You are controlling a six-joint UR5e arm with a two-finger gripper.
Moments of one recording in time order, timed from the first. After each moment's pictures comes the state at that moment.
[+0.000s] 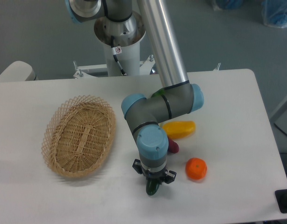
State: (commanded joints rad) arm 2.36 -2.25 -1.45 -0.94 1.61 0.73
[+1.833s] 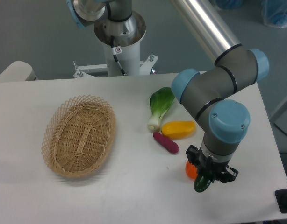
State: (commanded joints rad) arm 2.53 -2.26 -1.04 -1.32 1.57 1.15
